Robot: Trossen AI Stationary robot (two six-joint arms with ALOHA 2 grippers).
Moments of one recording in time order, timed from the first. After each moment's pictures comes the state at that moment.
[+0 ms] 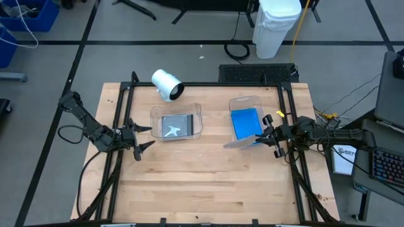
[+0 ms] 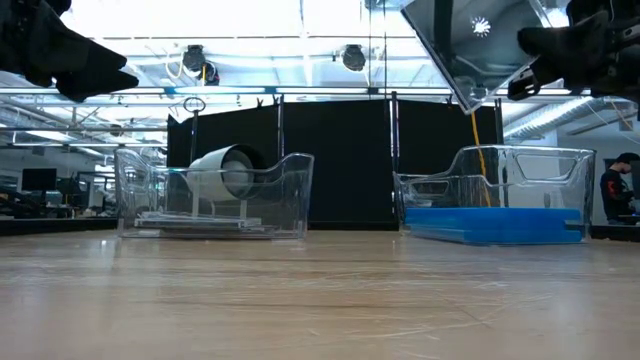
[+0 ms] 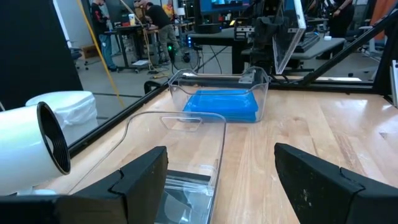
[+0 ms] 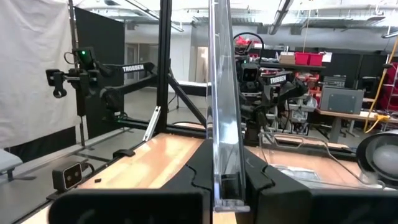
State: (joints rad) left arm -0.75 0.34 0.17 -0.02 -1.02 -0.14; right arm -0.11 0.23 0.01 0.39 -0.37 -0.01
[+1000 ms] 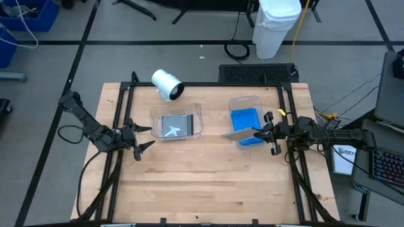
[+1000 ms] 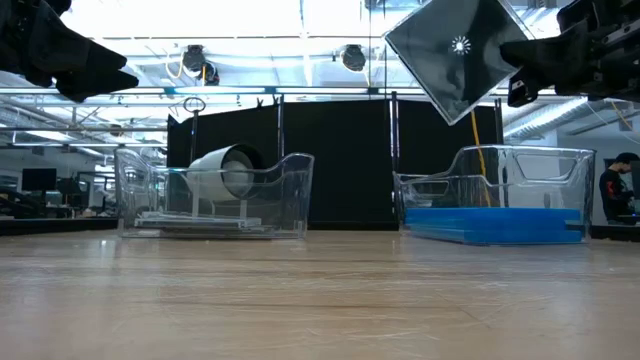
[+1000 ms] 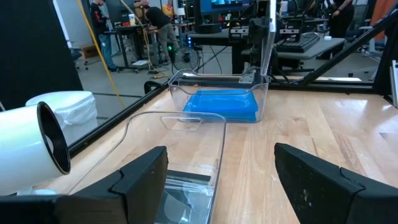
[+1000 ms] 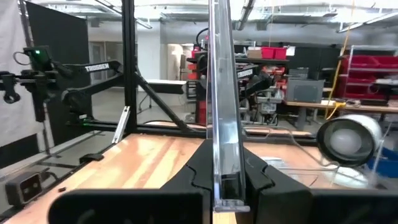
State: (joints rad) left arm -0.75 0.34 0.17 -0.02 -1.02 -0.14; right arm -0.11 0.23 0.01 0.37 -0.23 0.00
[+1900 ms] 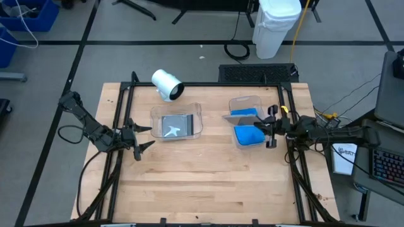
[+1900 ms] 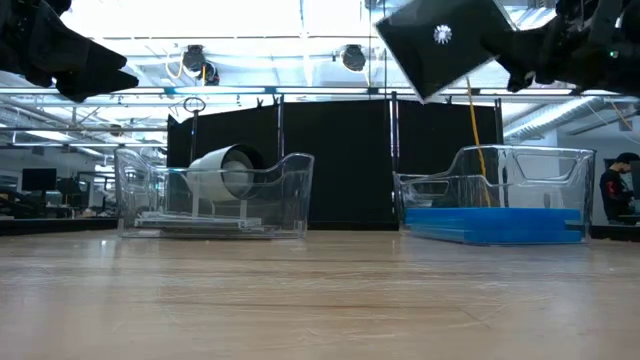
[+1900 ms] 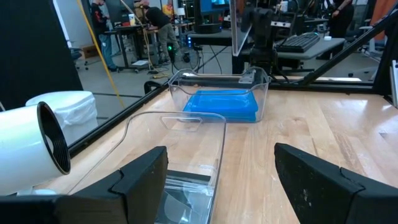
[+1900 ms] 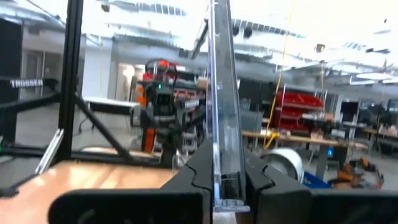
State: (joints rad) left arm -0.75 0.34 0.17 -0.02 -1.02 -0.14; right arm -0.11 0.36 0.01 0.64 -0.03 -0.12
